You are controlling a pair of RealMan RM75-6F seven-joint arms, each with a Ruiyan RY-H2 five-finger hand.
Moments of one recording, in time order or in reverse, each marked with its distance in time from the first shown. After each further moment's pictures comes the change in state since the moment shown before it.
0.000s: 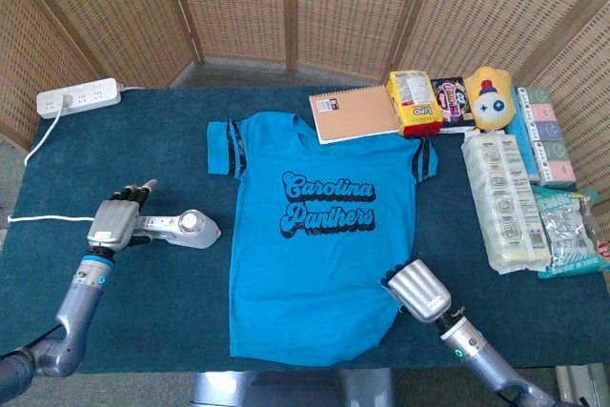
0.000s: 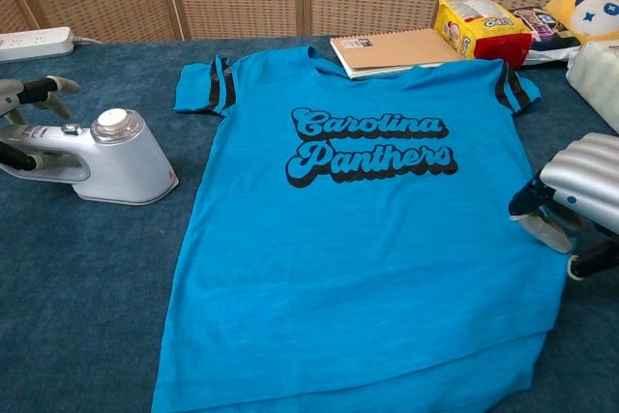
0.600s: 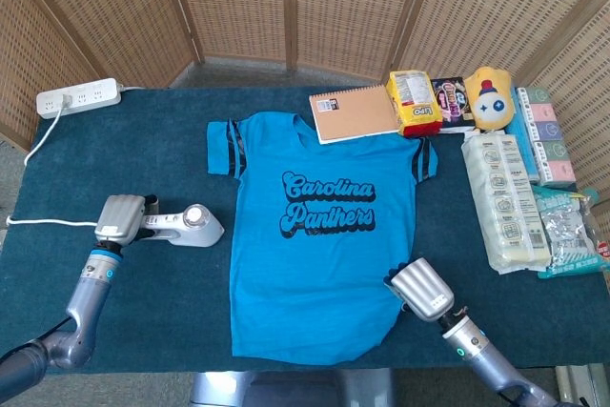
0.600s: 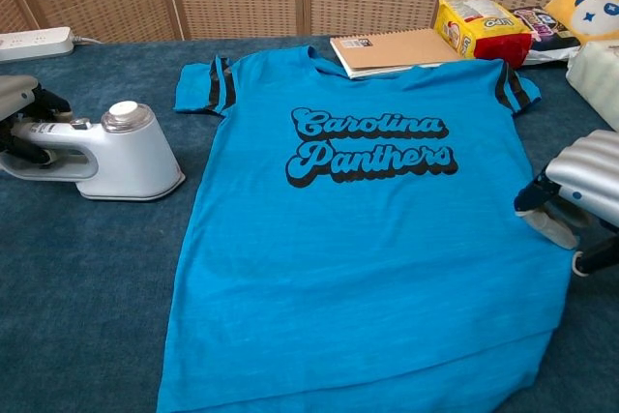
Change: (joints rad) left arm -0.029 -0.062 -0.007 0.090 0.005 0.007 -0.048; right arm -0.004 0.005 0.004 -0.001 0.013 -0.001 -0.001
